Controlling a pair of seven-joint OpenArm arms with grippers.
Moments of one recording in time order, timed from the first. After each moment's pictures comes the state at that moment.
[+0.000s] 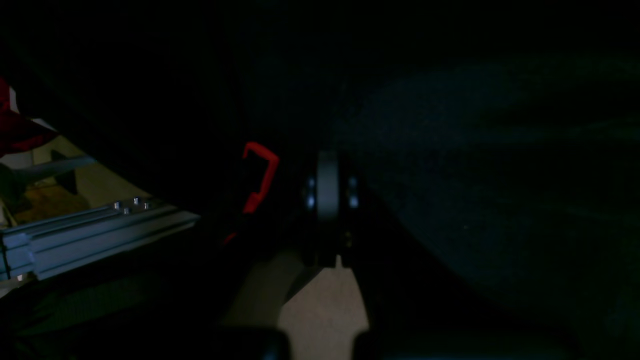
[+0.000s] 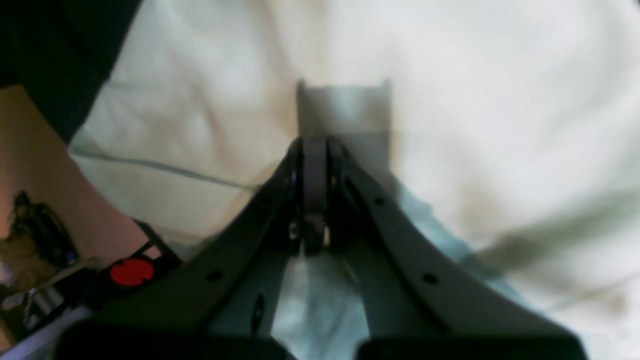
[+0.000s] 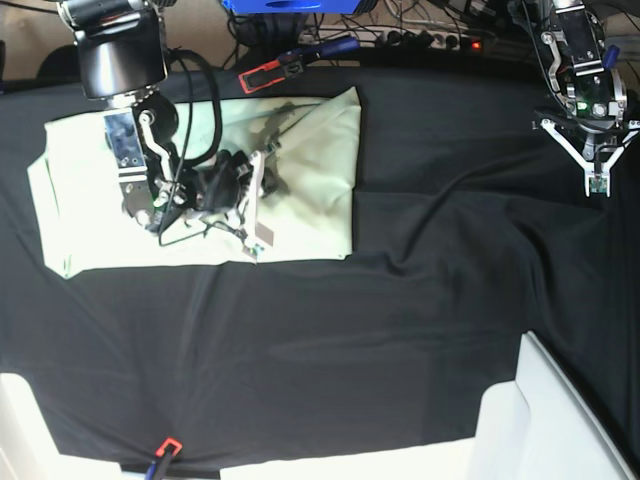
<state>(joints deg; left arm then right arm) 18.9 -12.8 -30.1 88.1 15.7 -9.3 39.2 3.2 0.9 -8.2 71.3 14.6 38.2 -59.3</state>
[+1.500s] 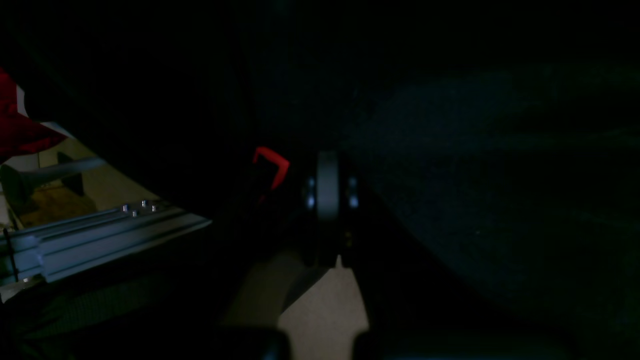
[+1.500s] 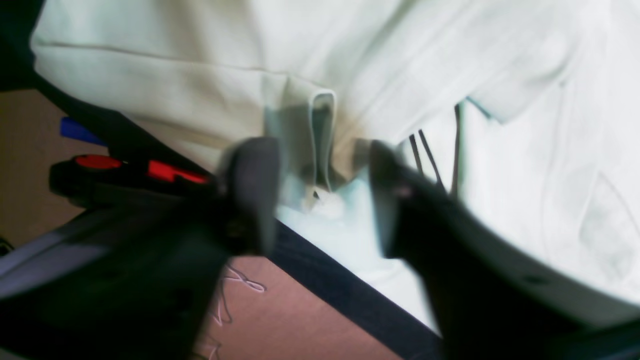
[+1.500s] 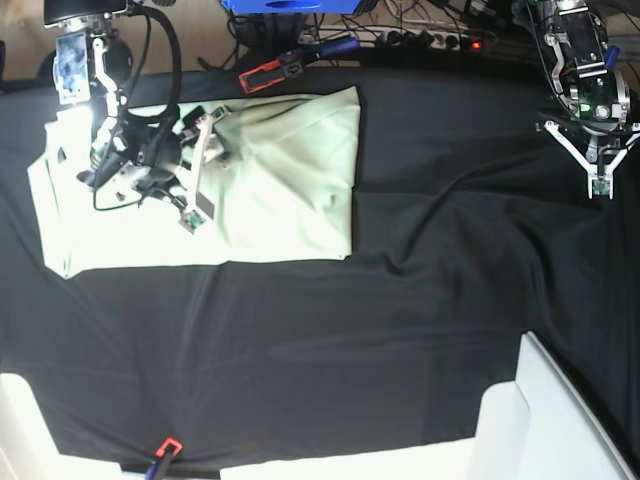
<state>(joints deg) 18.8 -13.6 -30.0 88.1 15.7 -9.3 39.2 -10.8 5.6 -1.7 98.0 14.8 33.7 -68.6</state>
